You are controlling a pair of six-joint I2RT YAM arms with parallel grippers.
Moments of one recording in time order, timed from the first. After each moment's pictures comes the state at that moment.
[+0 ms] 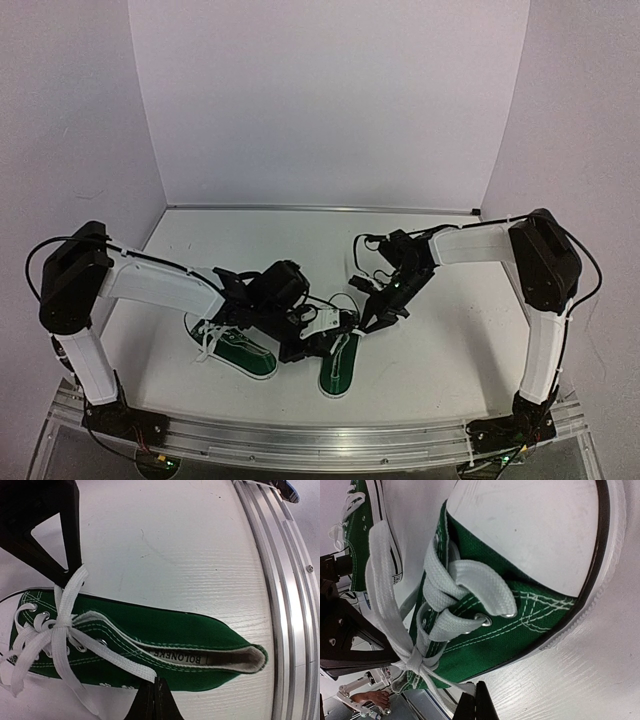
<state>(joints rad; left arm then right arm) -1.07 1.79 1.06 -0.15 0.37 0.42 0.60 2.00 1.32 -0.75 -0.75 0.15</state>
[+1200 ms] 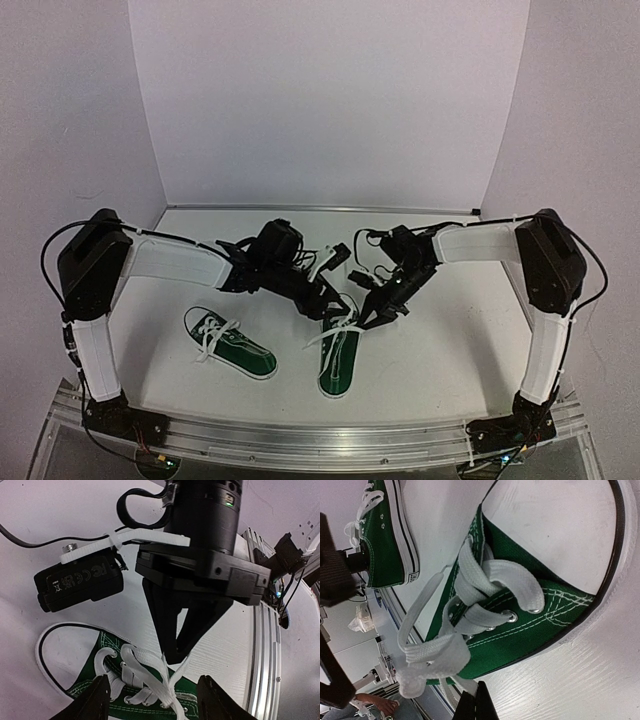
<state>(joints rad) -0.89 1.88 1.22 0.02 0.55 -0.05 0.60 1.97 1.32 -0.75 -0.80 0.15</state>
